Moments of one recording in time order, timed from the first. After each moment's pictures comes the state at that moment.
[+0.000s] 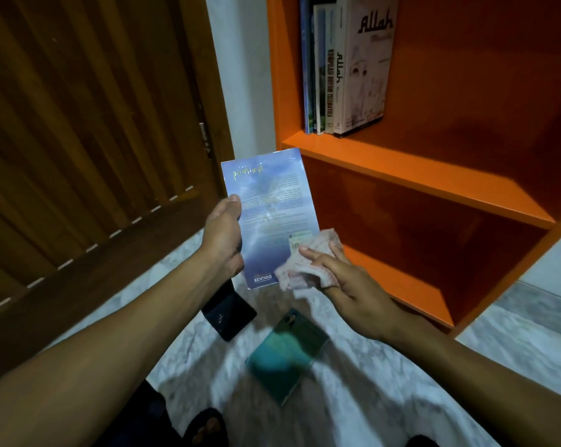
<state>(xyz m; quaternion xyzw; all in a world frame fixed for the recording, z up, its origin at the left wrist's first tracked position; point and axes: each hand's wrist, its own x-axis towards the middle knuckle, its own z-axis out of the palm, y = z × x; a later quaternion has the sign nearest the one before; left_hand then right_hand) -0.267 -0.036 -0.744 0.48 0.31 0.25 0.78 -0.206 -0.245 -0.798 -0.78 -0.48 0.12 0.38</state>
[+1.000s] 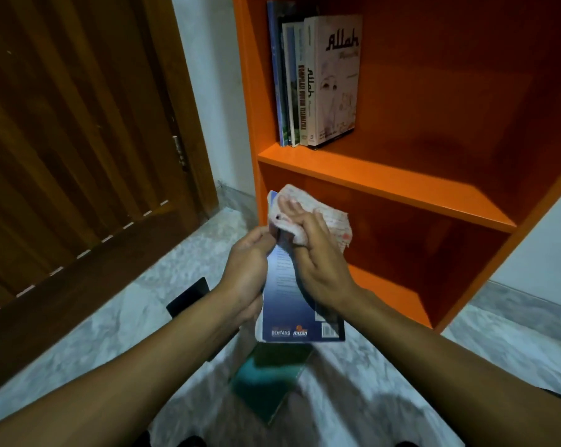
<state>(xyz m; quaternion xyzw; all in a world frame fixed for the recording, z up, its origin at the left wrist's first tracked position) -0.263 -0.089 -0.751 0.56 0.22 0.14 0.78 -0.187 -0.198 -0.771 -0.75 -0.44 -0.06 0.49</state>
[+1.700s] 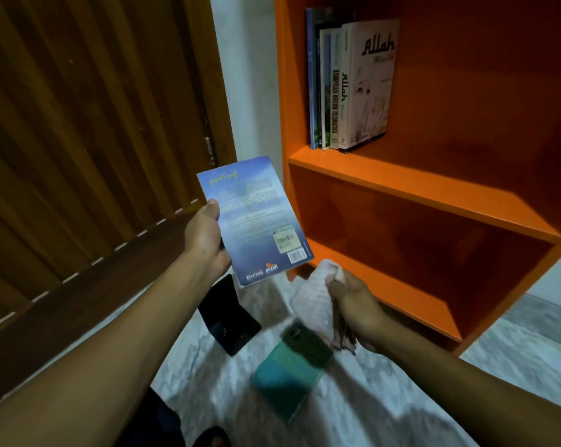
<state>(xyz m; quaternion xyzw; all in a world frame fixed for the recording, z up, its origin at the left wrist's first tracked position) -0.276 0.001 -0.726 0.39 0.33 0.27 0.82 -0.203 -0.212 -0.829 -0.72 -0.17 0.26 0.62</state>
